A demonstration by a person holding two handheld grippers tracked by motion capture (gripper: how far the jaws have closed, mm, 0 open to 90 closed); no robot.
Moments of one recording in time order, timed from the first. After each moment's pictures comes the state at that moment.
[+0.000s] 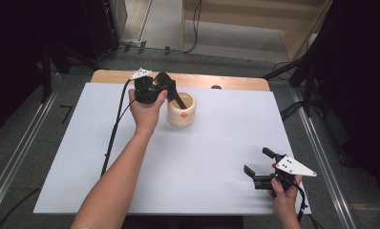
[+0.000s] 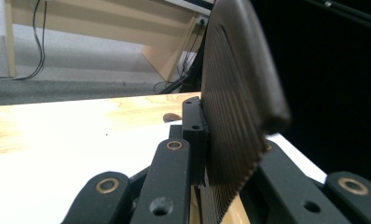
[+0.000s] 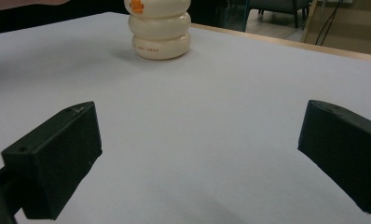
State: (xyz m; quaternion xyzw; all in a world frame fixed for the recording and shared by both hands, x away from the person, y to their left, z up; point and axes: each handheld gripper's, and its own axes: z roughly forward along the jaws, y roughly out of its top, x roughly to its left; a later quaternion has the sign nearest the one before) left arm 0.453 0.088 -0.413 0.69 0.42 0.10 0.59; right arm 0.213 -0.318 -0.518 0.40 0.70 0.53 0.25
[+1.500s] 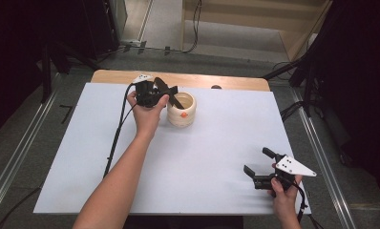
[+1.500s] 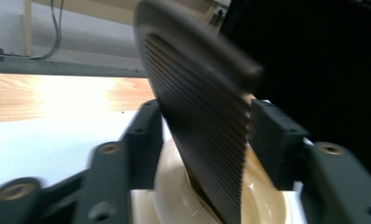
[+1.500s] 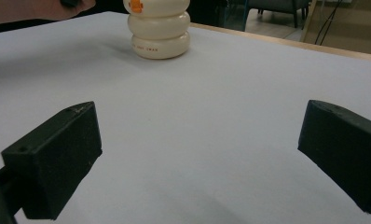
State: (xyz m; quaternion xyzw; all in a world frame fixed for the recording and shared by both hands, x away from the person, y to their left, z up) left arm 0.457 0.090 -0.434 0.68 0.45 0.10 0.57; right arm 0.213 -0.318 -0.518 0.40 0.70 0.53 0.25
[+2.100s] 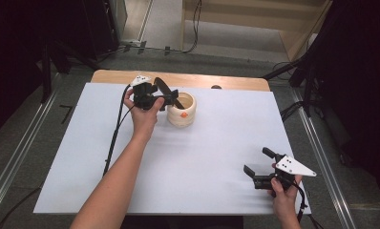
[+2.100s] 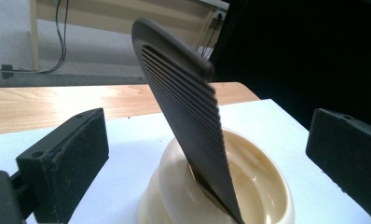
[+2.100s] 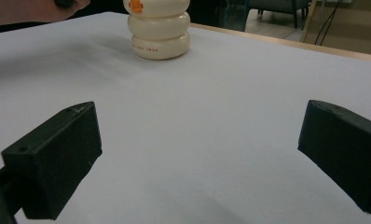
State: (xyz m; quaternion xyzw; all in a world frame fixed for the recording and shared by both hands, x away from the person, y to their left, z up) left arm 0.448 0.097 -0.434 0.69 0.43 0.12 0.57; right arm 0.213 -0.317 -0.518 0.40 0.70 0.53 0.25
